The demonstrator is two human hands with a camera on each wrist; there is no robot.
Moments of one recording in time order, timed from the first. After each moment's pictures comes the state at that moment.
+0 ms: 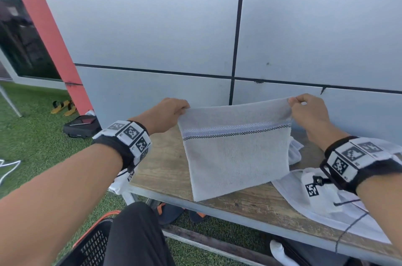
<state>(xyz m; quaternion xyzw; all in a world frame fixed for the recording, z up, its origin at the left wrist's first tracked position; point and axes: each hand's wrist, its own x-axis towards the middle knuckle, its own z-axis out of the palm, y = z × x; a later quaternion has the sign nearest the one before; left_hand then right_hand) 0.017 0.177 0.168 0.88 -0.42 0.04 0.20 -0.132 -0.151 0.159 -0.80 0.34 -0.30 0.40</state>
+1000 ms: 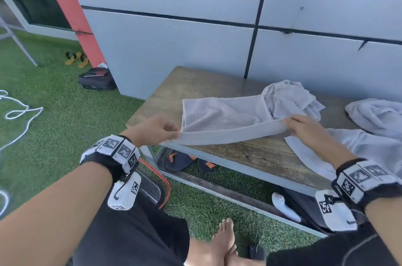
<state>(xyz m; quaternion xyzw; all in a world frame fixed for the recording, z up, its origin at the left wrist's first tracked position) -0.048 0.265 0.039 0.90 -0.25 -0.23 0.27 -0.187 -0.119 0.033 -0.89 0.21 -0.04 0.41</state>
